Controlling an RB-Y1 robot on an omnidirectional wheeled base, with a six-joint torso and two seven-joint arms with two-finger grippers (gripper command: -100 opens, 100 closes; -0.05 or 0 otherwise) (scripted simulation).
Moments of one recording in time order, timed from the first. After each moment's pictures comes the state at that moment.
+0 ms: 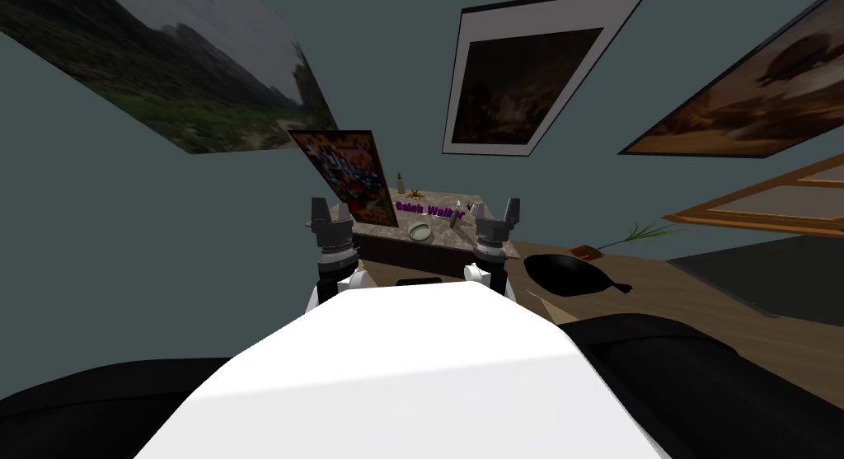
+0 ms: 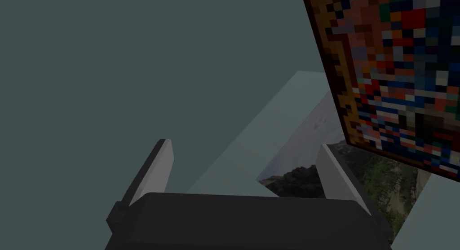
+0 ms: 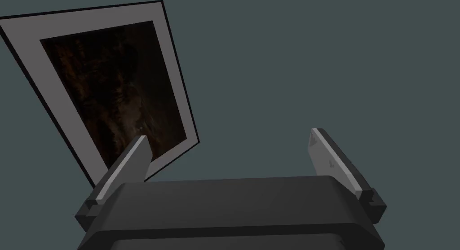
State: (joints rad) left arm 0.51 0.02 -0.07 -2.36 -0.12 -0.58 -0.15; right arm 0.52 -0.02 0.04 -2.31 -0.02 -0.65 -0.04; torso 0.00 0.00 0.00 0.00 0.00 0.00
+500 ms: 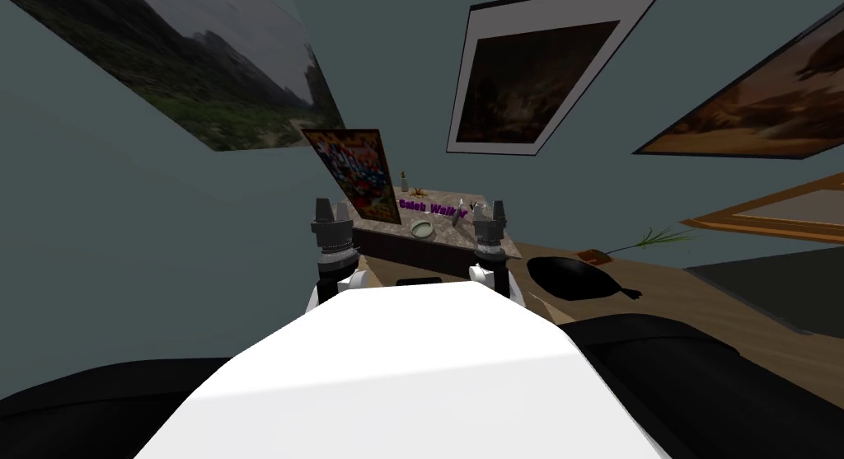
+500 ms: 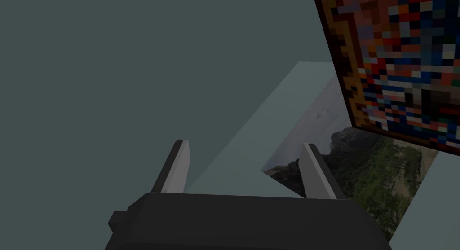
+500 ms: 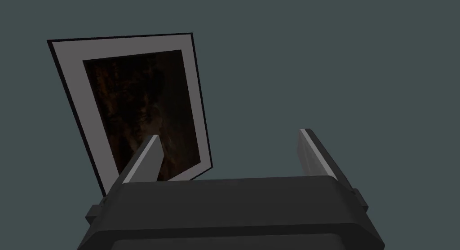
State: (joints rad) left arm 0.51 0.02 -0.07 -2.36 -0.12 -0.58 -0.15; right arm 0.50 -0.15 0.01 -2.27 -0.02 -0.59 -0.04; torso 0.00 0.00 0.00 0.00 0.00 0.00
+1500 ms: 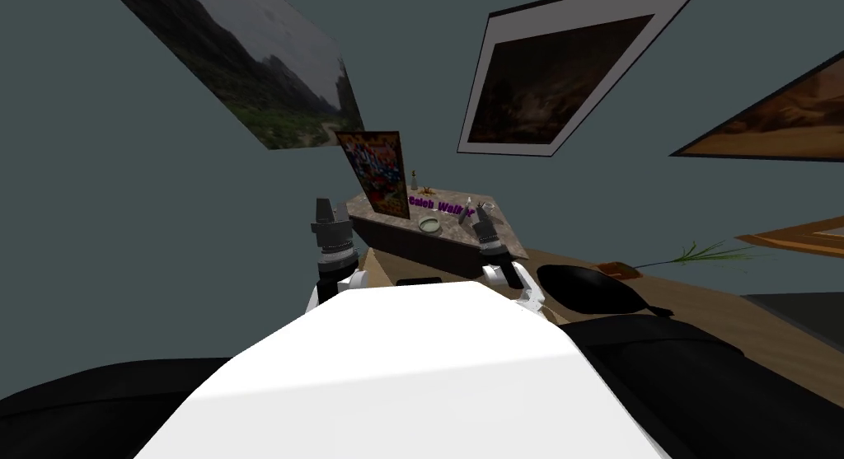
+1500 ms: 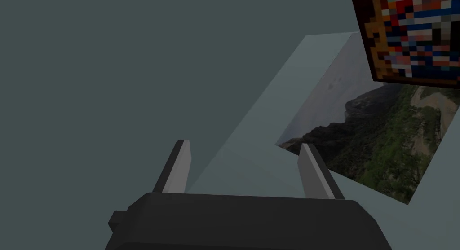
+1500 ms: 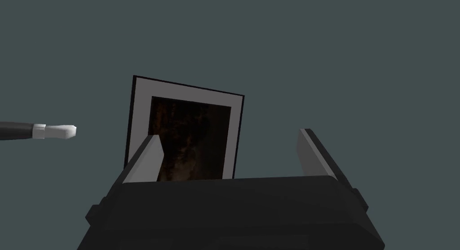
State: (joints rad) left arm 0.51 0.02 -0.07 -2.36 -0.12 -0.58 -0.15; right arm 0.47 -0.43 -0.07 -2.15 0.01 -0.42 -0.04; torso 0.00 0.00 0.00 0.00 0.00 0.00
